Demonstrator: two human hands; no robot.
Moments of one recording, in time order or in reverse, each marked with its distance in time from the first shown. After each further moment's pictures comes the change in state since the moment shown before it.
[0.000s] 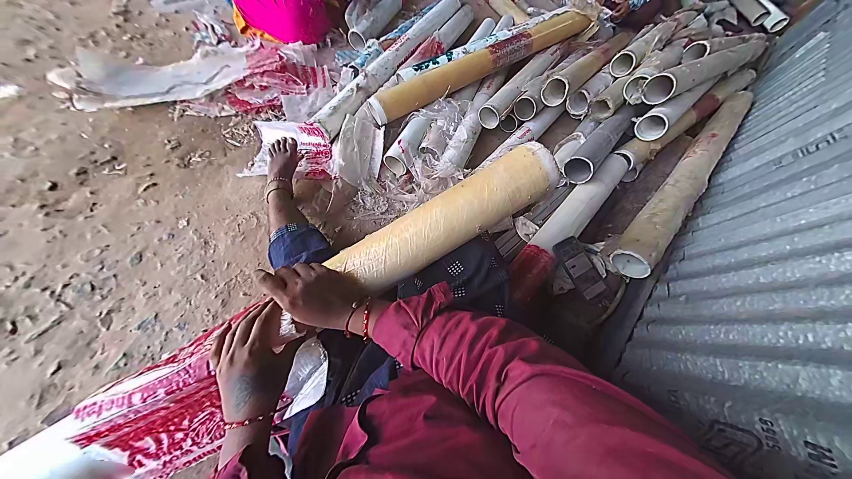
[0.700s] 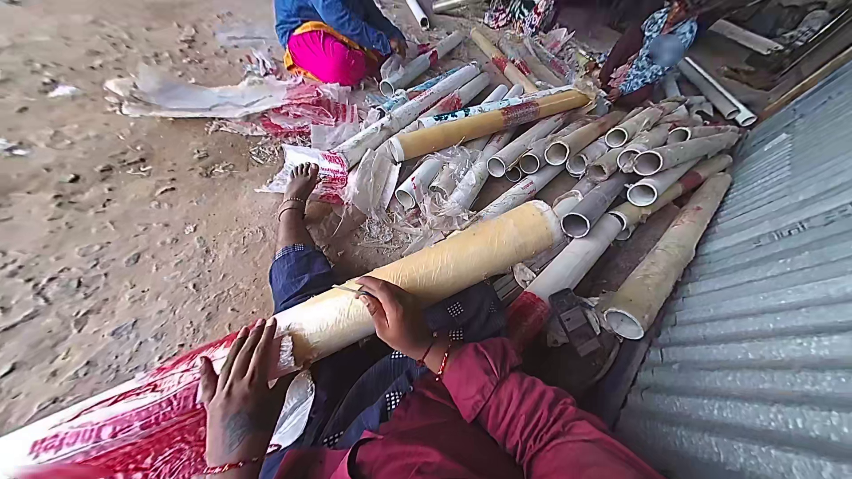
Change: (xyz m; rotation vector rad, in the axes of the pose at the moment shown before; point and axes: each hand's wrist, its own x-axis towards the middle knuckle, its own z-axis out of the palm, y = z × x) left_hand -0.013 0.009 0.010 0.006 0.102 -0.029; right_hand -0.068 0.043 -0.046 0.220 0.499 0.095
